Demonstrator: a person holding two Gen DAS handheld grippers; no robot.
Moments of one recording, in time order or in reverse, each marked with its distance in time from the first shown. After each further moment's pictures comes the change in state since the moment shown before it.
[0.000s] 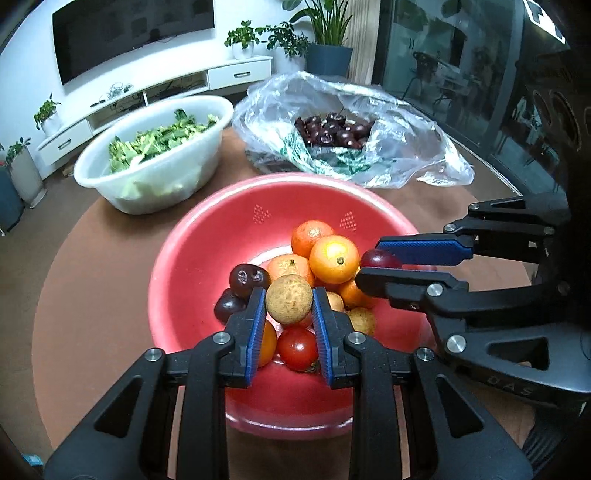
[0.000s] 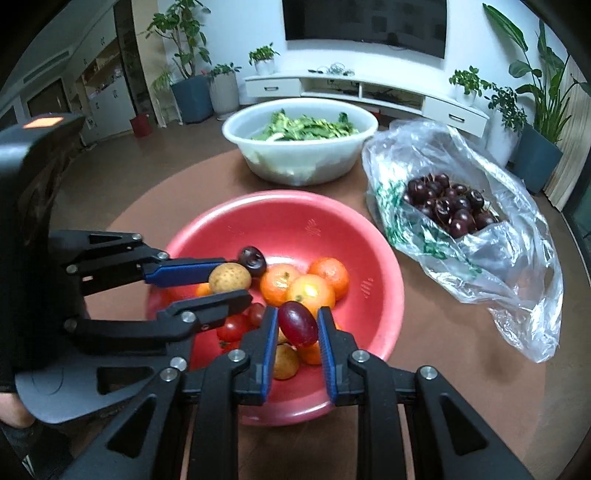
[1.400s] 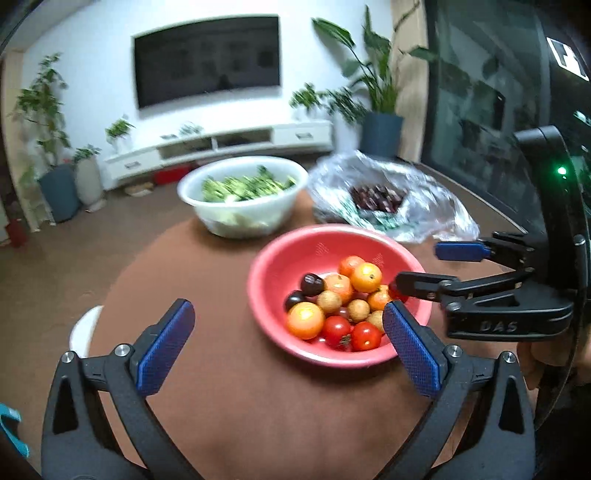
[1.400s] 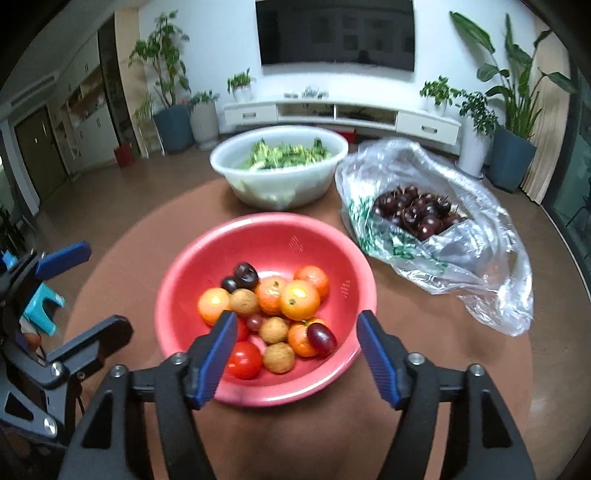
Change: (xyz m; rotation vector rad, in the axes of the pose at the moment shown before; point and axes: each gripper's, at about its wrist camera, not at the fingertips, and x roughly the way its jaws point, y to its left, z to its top) left arm -0.122 0.003 -0.061 -0.143 -0.309 0.228; right arm -0.048 0.008 -0.016 0.083 -0.144 -0.050
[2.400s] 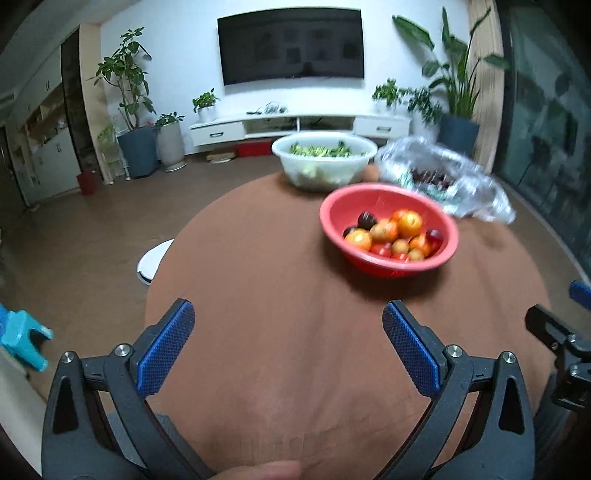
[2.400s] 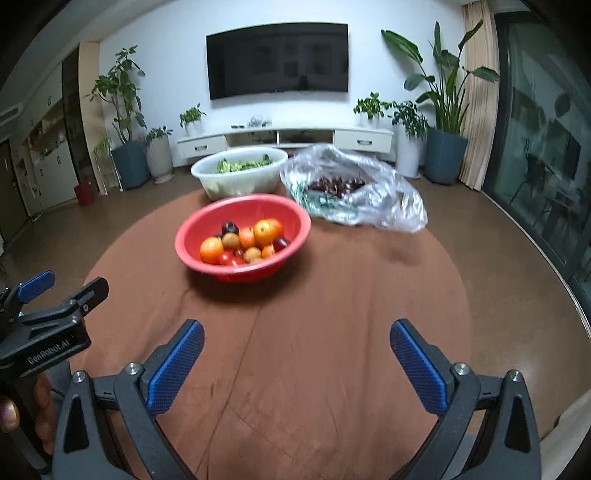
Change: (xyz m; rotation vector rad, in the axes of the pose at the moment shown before) left arm -0.082 -0.022 -0.082 -0.156 0.091 0.282; right arm -0.112 0.022 -0.105 0.120 -0.089 -0.201
